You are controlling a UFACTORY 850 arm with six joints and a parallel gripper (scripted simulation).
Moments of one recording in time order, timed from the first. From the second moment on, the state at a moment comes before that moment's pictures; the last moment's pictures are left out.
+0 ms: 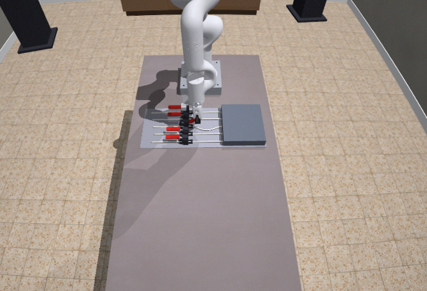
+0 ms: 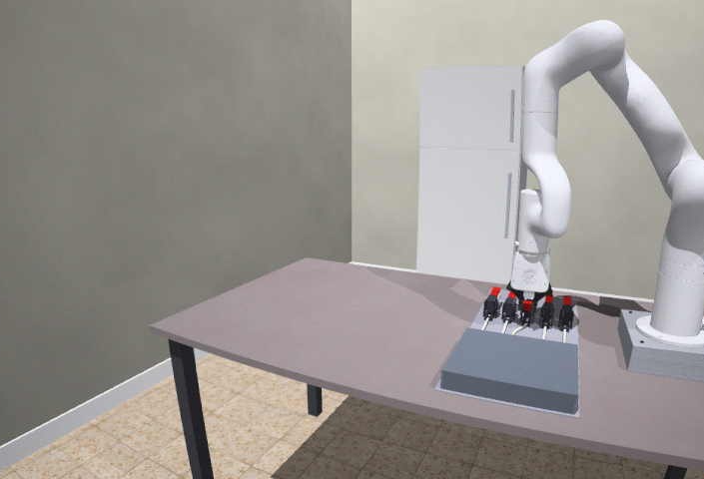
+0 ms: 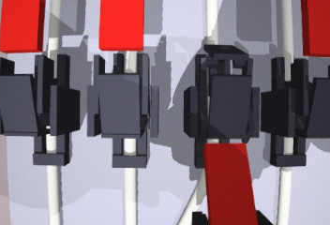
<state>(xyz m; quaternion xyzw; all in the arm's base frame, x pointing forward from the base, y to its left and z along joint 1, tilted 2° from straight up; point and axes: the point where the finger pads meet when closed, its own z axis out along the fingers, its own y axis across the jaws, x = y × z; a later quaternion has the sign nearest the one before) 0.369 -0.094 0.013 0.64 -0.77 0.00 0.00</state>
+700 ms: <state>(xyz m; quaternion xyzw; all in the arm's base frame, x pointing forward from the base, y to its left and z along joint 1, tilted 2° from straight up) 0.370 -0.091 0.003 0.64 -0.77 0.00 0.00</state>
